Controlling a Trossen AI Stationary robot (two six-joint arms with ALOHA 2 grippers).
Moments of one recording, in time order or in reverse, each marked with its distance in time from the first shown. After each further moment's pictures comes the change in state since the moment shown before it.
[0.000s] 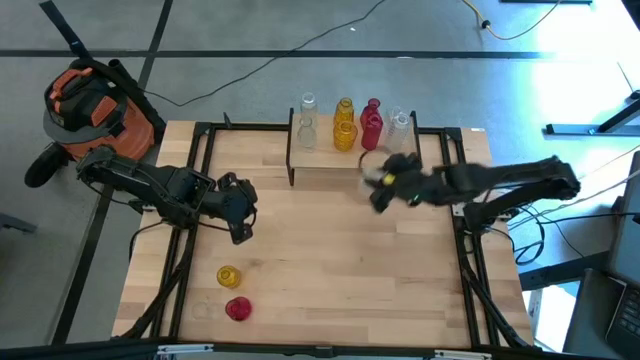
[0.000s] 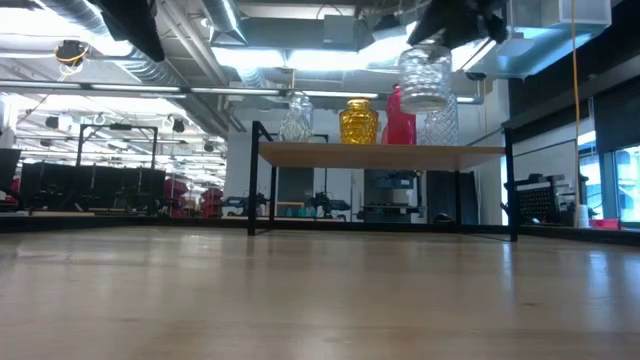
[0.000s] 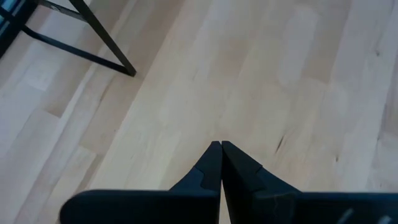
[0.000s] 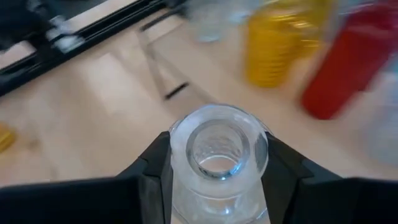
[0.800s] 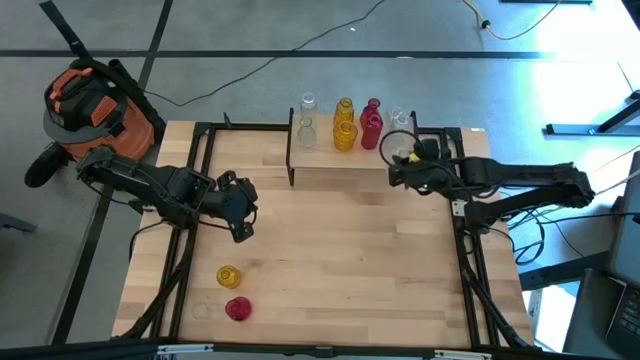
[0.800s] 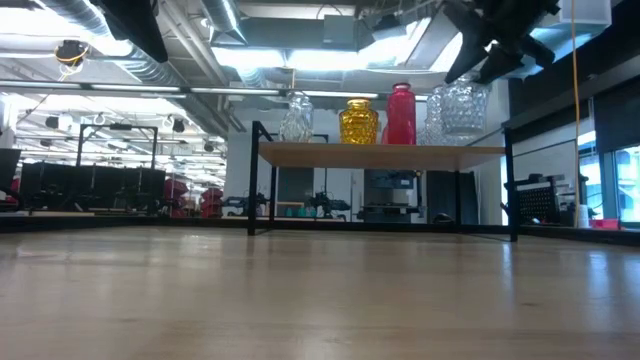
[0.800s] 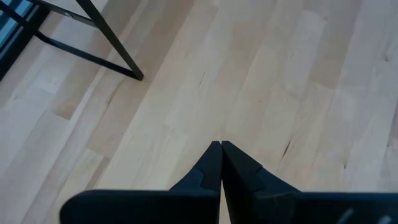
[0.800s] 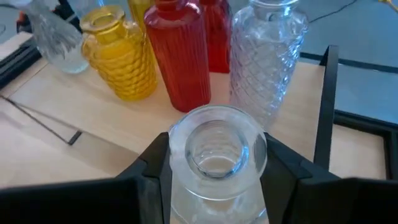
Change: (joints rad) left arm 0.000 0.000 0.000 0.000 -0.033 -0.002; right arm -0.149 -0.147 -0.167 -0.116 0.196 0.268
